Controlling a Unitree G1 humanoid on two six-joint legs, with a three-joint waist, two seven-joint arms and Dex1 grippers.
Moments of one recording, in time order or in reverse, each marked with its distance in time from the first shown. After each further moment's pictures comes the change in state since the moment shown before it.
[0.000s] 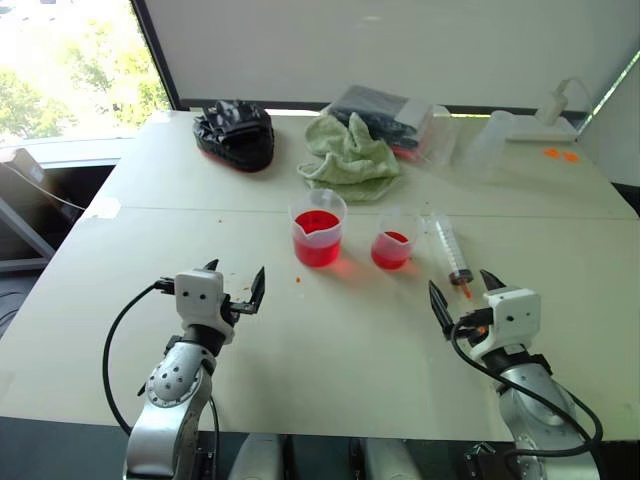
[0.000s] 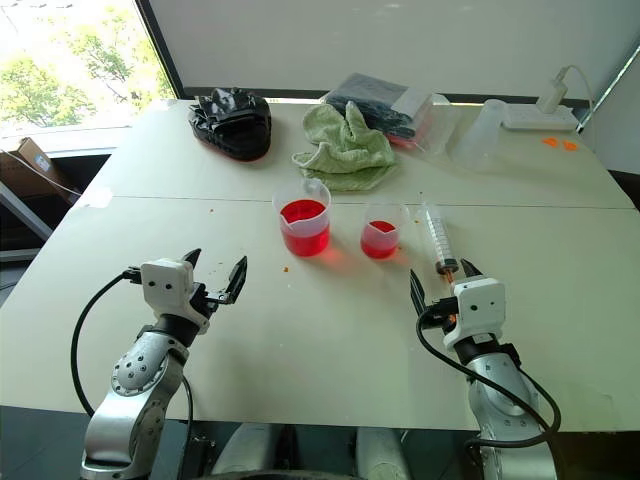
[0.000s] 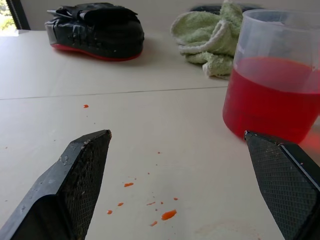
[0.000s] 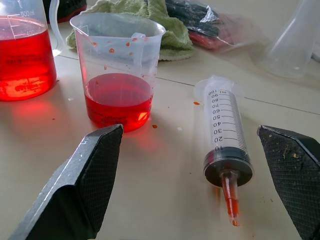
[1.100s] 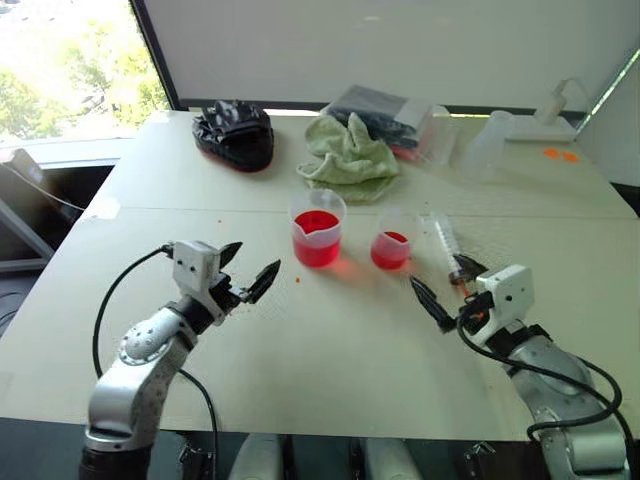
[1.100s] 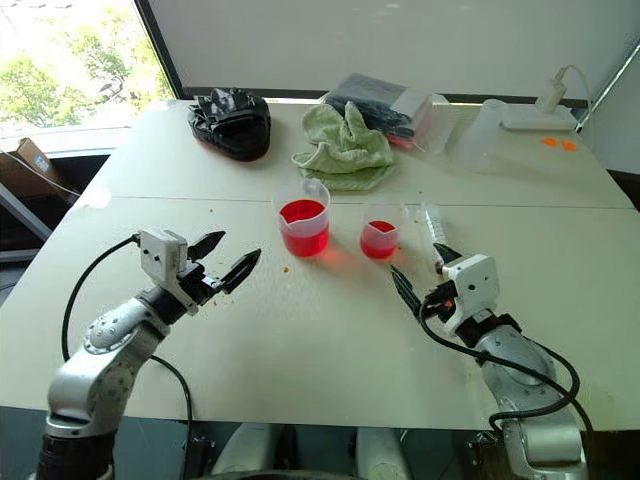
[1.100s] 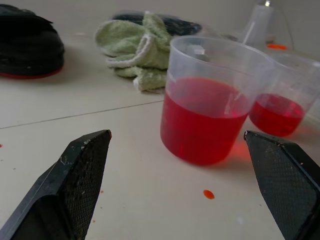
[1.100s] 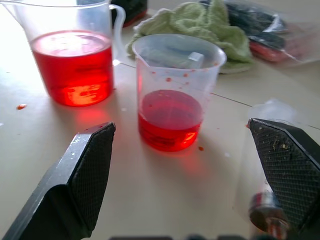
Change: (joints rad) left arm -0.225 0.355 0.146 0.065 -0.452 0.293 -0.404; right arm -0.187 -0.248 -0.041 0.000 0.260 0.205 0.283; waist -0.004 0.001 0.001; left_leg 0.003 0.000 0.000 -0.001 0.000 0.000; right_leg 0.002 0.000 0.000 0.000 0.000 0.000
